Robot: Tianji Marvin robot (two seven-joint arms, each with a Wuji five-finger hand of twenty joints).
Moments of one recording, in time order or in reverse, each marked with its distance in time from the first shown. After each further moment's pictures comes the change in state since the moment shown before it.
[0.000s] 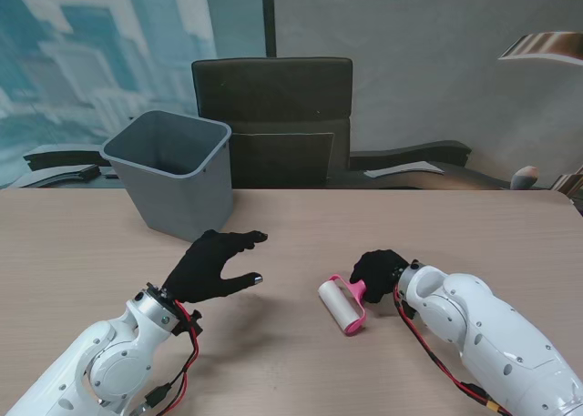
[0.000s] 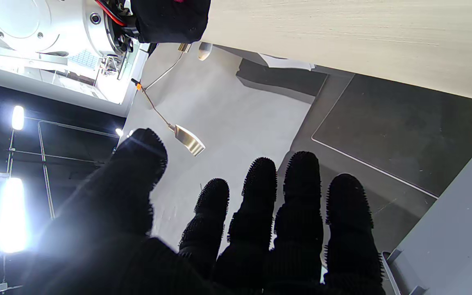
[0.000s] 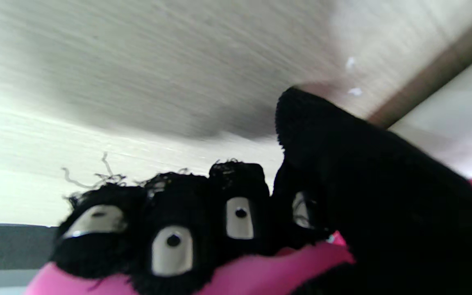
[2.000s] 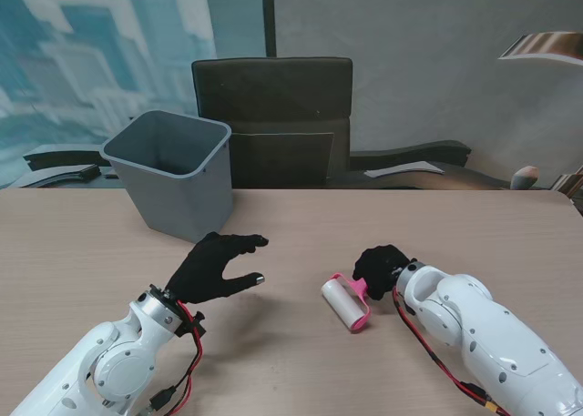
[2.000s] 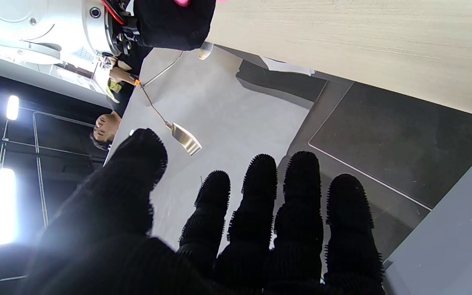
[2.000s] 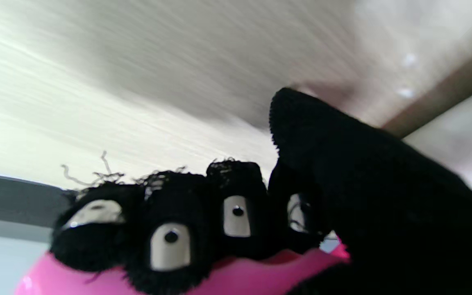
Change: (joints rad) left arm -0.009 -0.001 0.021 0.016 -0.041 0.017 -0.003; right arm -0.013 0.001 0.001 -0.025 -0.164 0.041 -0.064; left_hand 0.000 0.000 0.000 0.000 0.060 0.000 0.024 0.035 0.025 0.000 0.035 0.000 0.000 0.000 0.000 0.004 -0.001 0.001 -0.013 0.006; right_hand 0.006 0.000 0.013 -0.002 0.000 0.025 0.019 0.025 -0.009 0.001 0.000 0.010 -0.011 -0.002 0.000 -0.007 -0.018 -0.006 -0.012 -0.016
